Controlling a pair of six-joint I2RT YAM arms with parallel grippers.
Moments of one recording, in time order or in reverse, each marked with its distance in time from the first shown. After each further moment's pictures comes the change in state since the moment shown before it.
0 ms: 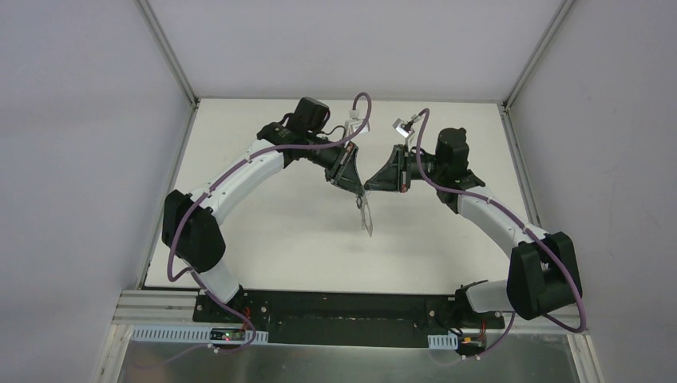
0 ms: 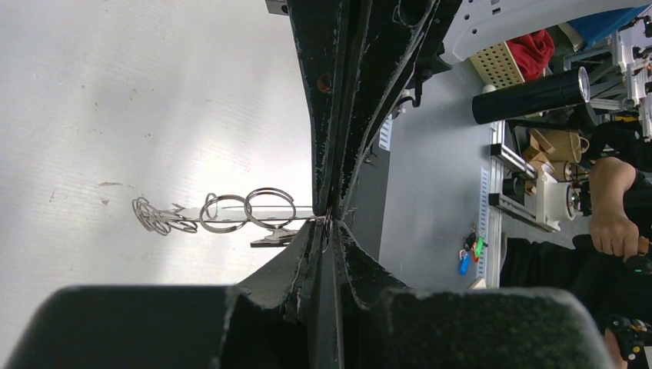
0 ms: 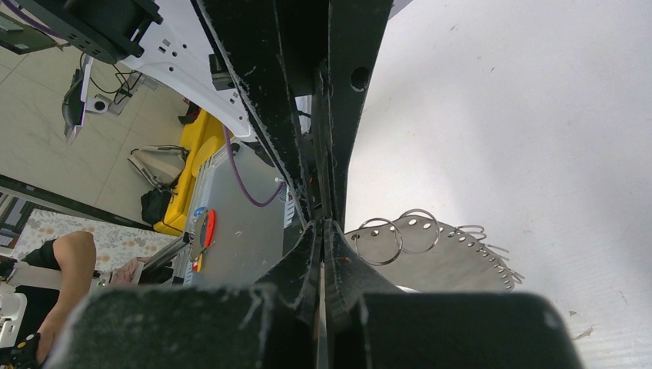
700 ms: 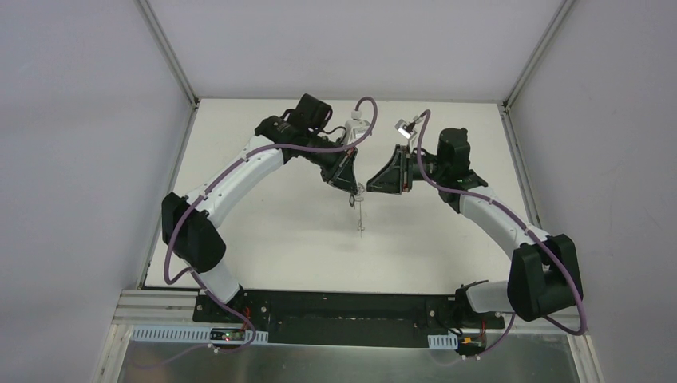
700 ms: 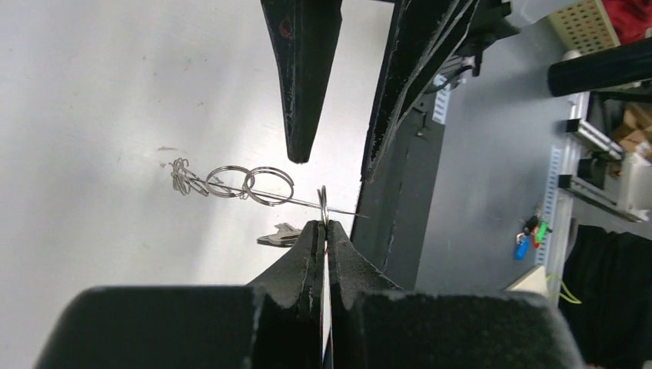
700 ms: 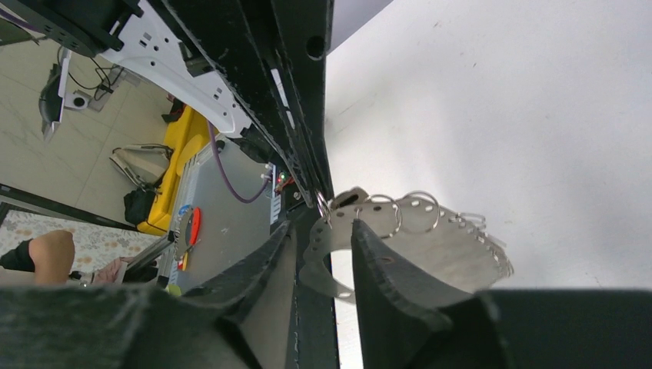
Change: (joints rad) left arm -0.017 0.000 0.090 -0.177 -0.141 0.161; right arm -0.015 -0.006 0.003 -0.053 0.008 -0.065
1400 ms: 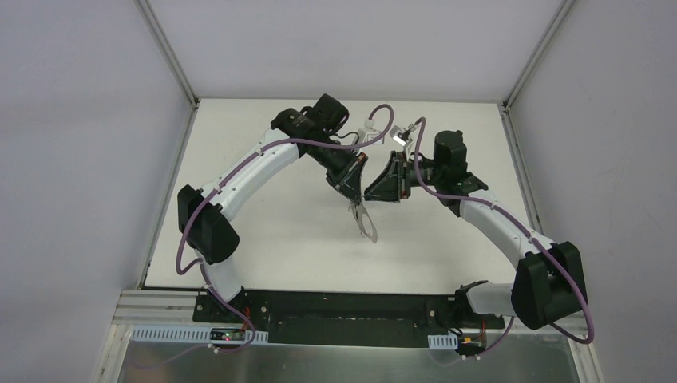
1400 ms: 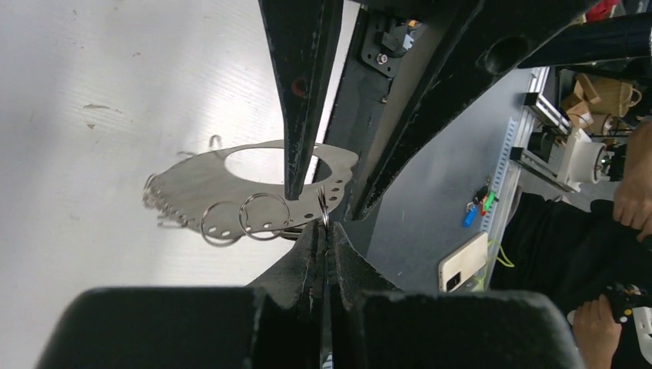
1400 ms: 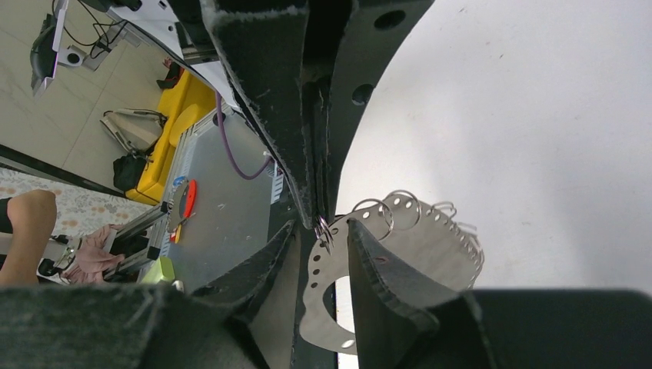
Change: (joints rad) left arm -0.070 0.111 0.192 -0.281 -0.059 0.003; right arm 0.047 -0.050 0.003 -0.139 -0.016 -0.153
